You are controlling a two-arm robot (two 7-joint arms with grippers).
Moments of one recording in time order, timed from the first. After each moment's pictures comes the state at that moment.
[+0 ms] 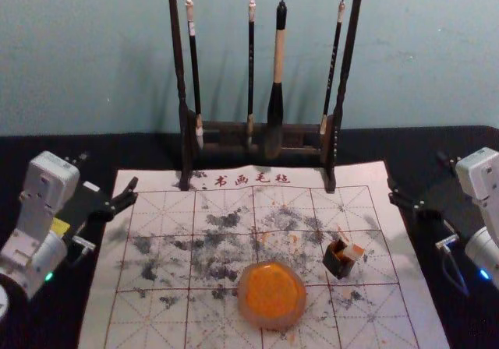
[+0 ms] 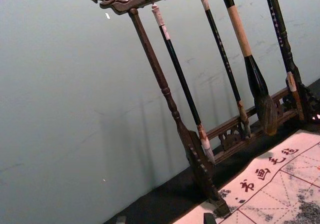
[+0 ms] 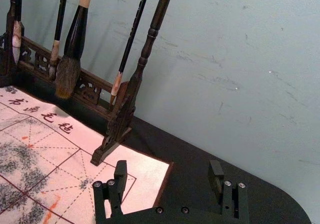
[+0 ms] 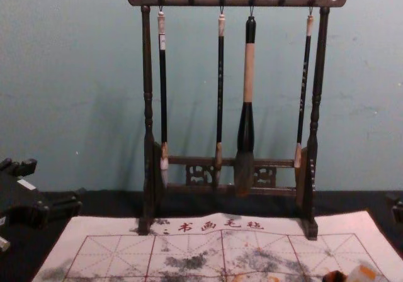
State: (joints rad) left arm -0.20 0.60 0.45 -1.41 -0.25 -0.12 0.03; right arm 0.20 0.60 -0.45 -1.41 0.25 -0.12 -0.03
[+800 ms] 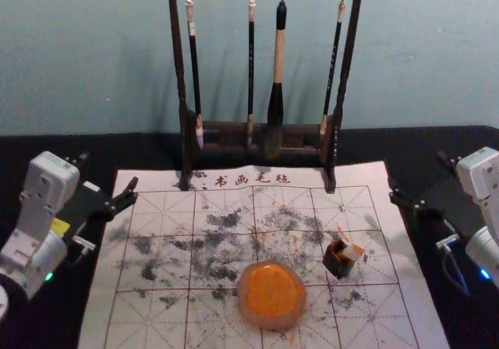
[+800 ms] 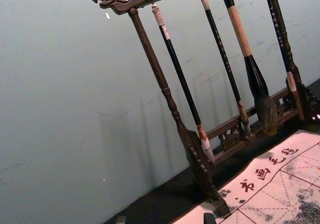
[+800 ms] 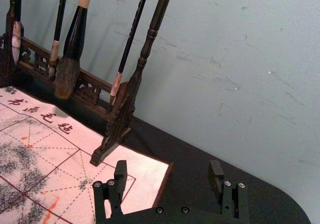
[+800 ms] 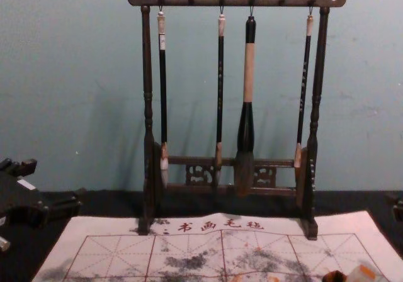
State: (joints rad) left arm -0.20 0.60 0.45 -1.41 -0.25 -0.12 0.03; right arm 0.20 0.60 -0.45 -1.41 0.25 -0.12 -0.03
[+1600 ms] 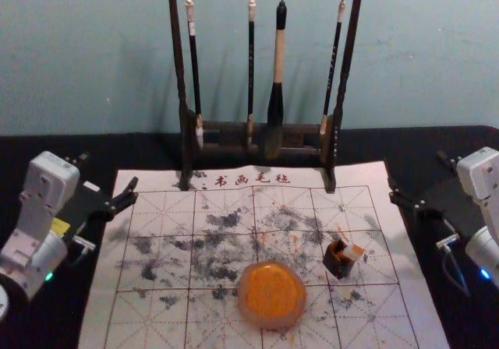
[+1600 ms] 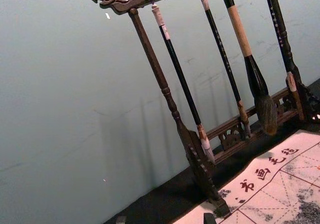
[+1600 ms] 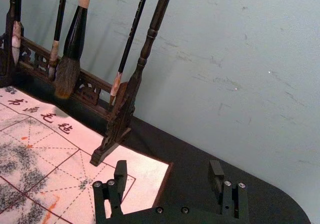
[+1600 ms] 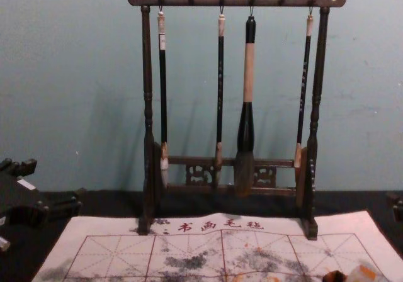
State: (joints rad) left arm -0.20 0.60 0.45 -1.41 -0.25 -0.12 0.03; right arm 0.20 0.60 -0.45 -1.41 0.25 -0.12 -0.03
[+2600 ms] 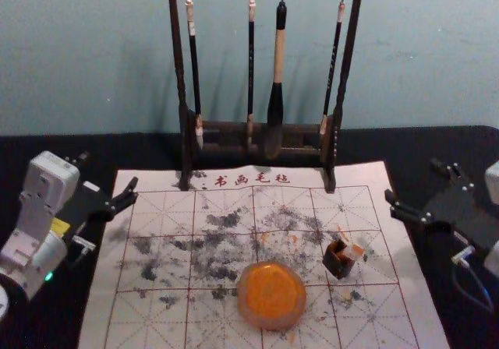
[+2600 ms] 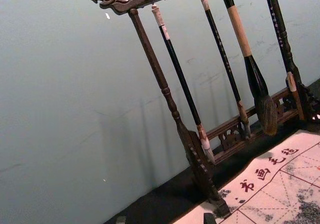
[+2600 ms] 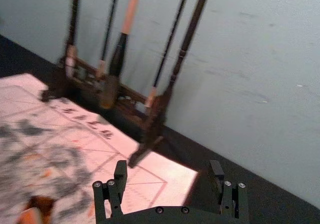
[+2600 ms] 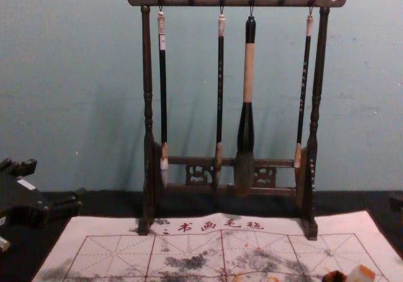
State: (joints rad) left arm -0.20 0.60 0.45 -1.41 -0.25 -0.12 0.03; right arm 0.11 0.68 -0.38 -1.51 0.35 -0.16 0.18
